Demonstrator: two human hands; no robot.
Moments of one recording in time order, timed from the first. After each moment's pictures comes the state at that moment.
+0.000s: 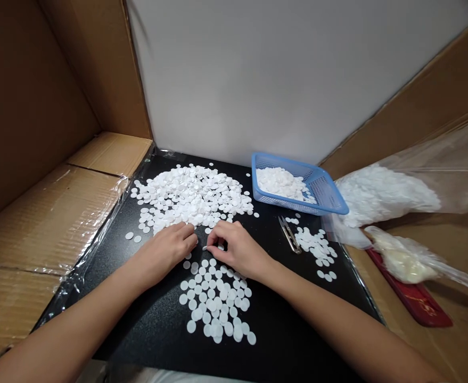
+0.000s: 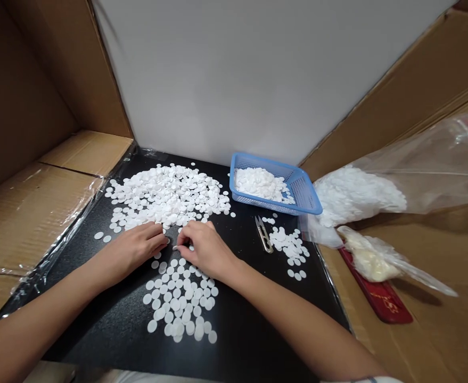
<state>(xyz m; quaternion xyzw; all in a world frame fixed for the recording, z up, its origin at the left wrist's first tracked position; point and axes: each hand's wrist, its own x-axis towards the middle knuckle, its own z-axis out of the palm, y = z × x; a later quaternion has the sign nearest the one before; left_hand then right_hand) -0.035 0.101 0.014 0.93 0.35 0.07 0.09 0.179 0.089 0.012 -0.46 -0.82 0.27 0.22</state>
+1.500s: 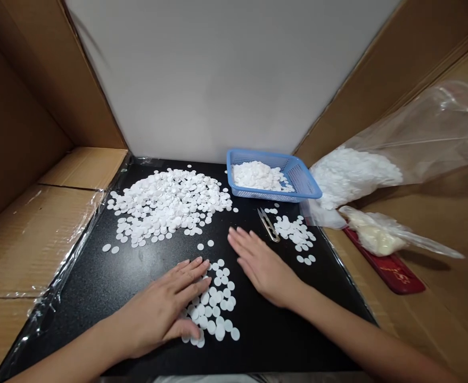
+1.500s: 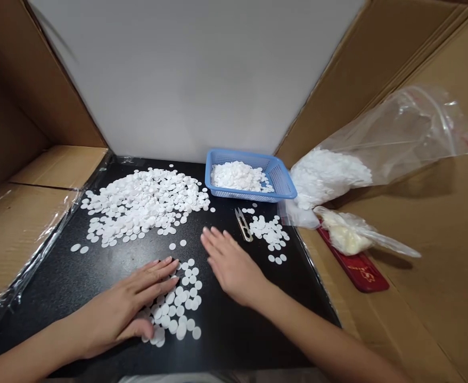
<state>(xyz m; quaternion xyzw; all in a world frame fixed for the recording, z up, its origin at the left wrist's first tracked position) -0.023 0.044 0.006 0.94 0.23 0.10 0.24 0.271 0.034 -0.030 -0.48 -0.87 0.03 0.13</state>
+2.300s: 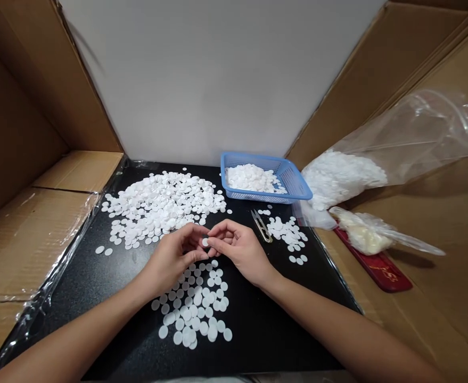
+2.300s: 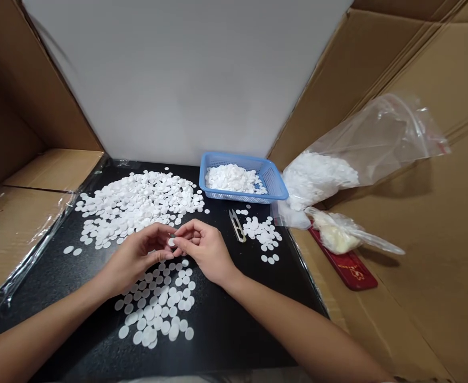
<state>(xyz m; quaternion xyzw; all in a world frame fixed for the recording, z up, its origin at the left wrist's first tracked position) 0.036 0.089 0.029 0.67 0.38 0.28 0.57 0.219 0.064 0.012 -0.44 -0.49 0.57 0.50</state>
